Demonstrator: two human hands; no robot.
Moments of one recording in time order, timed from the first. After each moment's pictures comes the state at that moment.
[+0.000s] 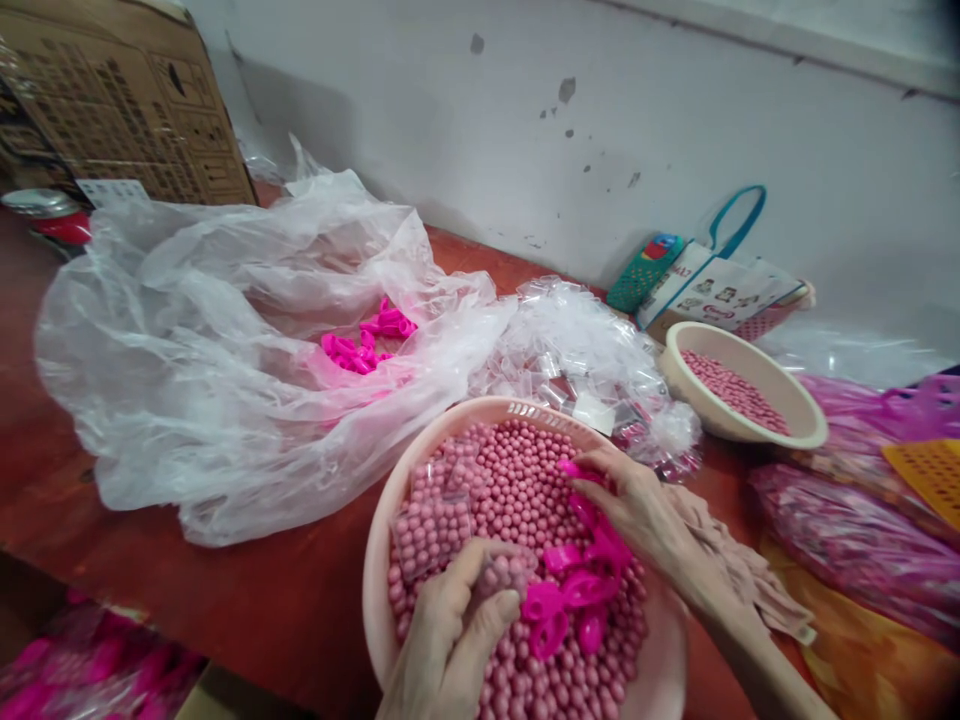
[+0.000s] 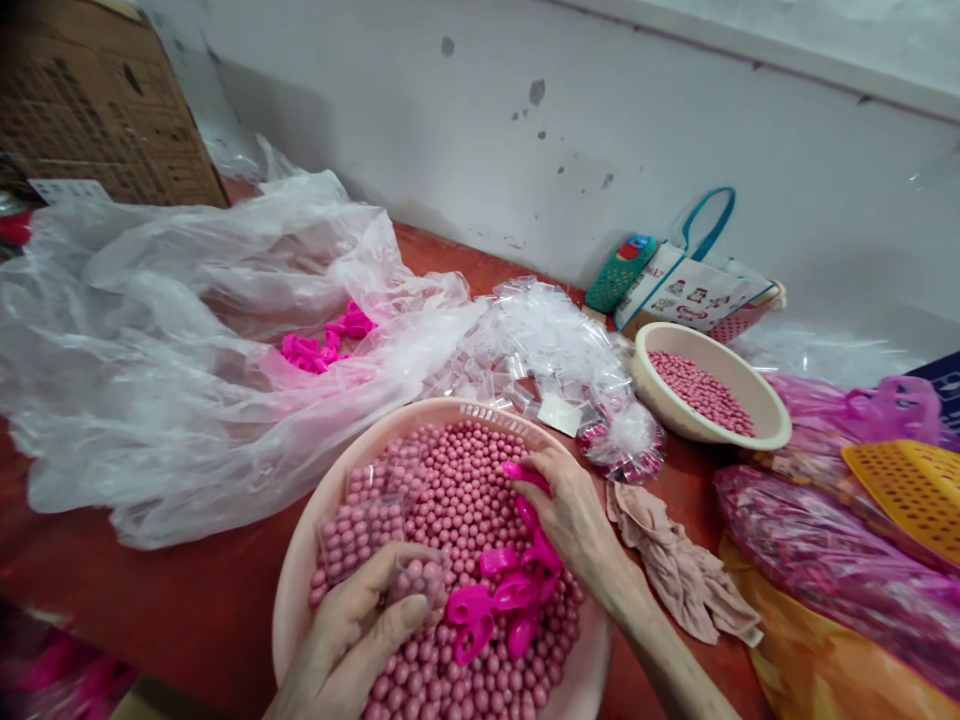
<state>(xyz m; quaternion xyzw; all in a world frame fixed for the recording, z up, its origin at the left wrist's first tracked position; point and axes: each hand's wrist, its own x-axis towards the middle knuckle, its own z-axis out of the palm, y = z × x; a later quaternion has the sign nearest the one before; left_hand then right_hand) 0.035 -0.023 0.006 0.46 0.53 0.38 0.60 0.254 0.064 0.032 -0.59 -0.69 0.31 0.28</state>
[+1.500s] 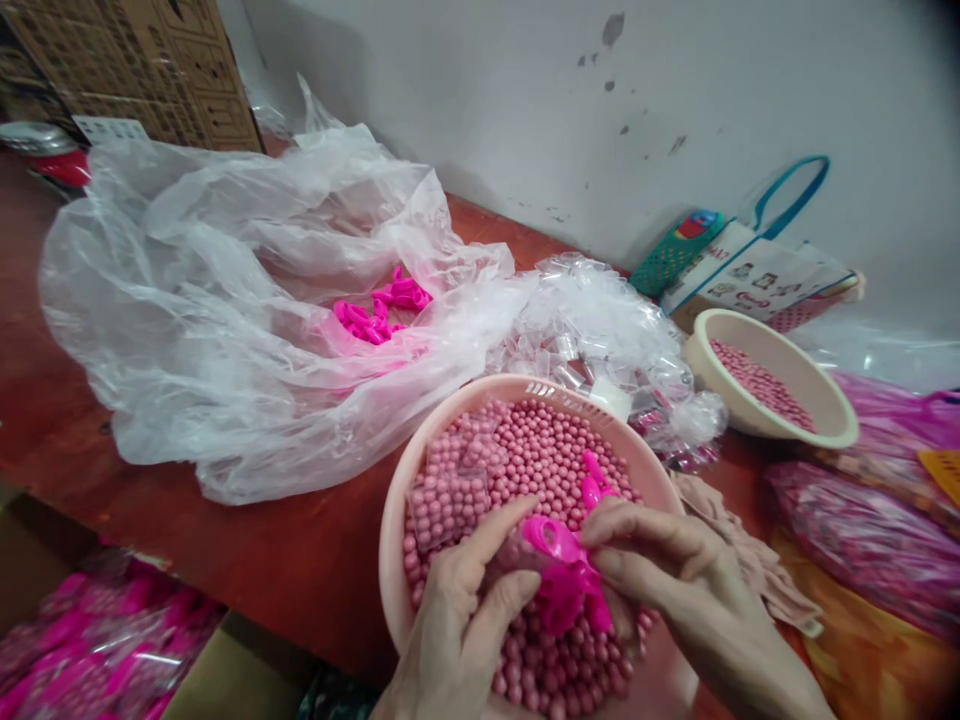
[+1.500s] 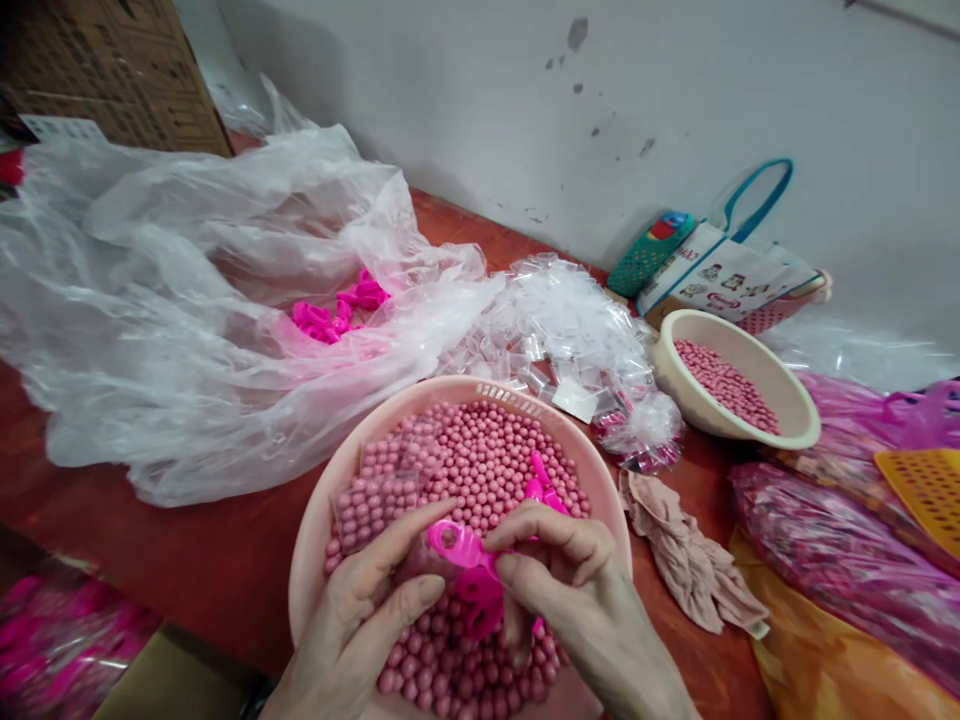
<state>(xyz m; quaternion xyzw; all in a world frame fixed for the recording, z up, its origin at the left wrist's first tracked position) 0.029 -0.020 0.010 0.52 0.50 0.36 0.59 0.210 -0.002 0.077 -0.59 -0.43 0.59 0.34</state>
